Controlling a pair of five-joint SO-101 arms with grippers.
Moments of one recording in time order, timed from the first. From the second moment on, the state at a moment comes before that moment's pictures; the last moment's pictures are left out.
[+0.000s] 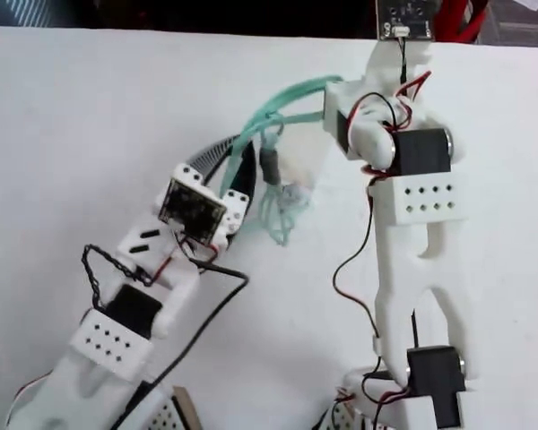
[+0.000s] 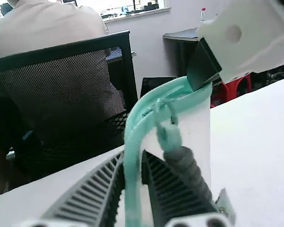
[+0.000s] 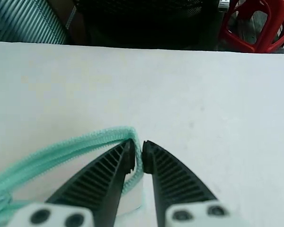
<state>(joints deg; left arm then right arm) 24.0 -55.8 67.2 5.2 -10.4 -12.2 -10.8 -10.4 67.9 -2.2</state>
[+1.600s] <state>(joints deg) 24.2 -61.6 68.1 13.7 -11.7 -35.5 -43.3 21.1 66.8 7.0</state>
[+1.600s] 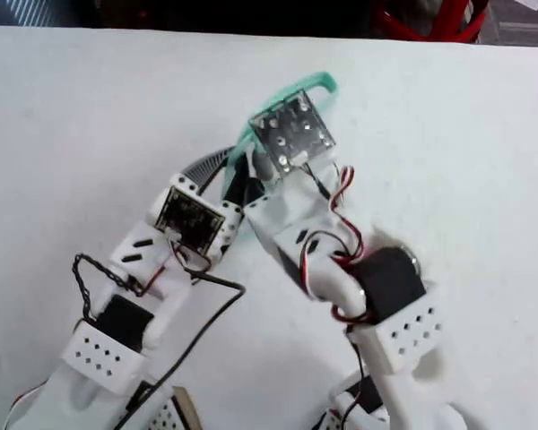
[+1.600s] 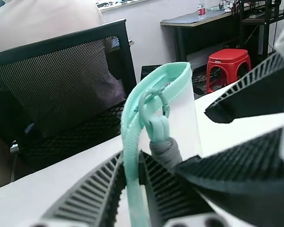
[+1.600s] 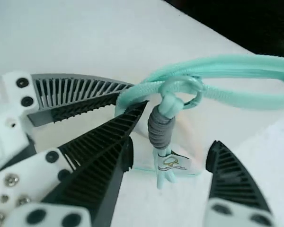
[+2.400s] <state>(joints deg) 24.2 -61.6 68.1 13.7 -11.6 -30.7 -51.1 55.1 25.0 7.0</state>
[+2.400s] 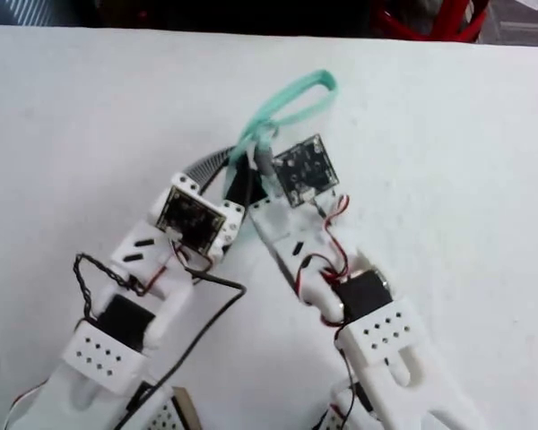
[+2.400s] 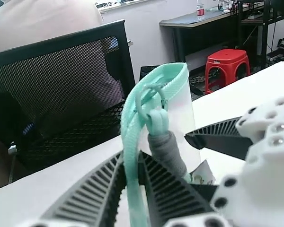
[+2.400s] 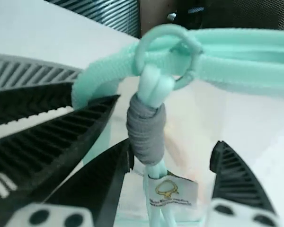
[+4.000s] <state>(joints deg) 24.2 -61.7 68.8 13.6 -11.7 -30.8 -58.2 61.0 18.2 6.9</state>
